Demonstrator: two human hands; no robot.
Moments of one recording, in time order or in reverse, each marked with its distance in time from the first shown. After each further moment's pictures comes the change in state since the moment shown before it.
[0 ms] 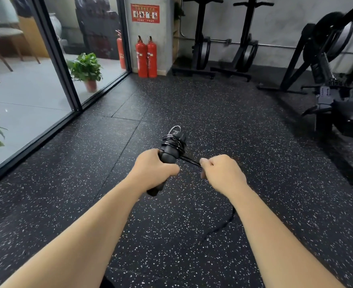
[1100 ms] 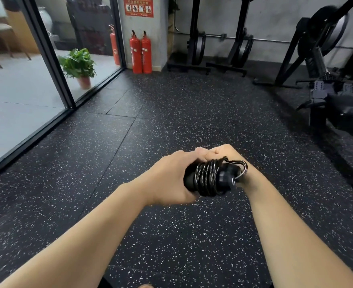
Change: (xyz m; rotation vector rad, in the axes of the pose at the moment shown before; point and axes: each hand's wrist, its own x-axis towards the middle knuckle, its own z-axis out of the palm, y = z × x) left_hand -0.033 0.020 0.016 0.321 -0.298 0.670; right_hand 0.011 0.015 -0.023 0.665 -0.283 -0.075
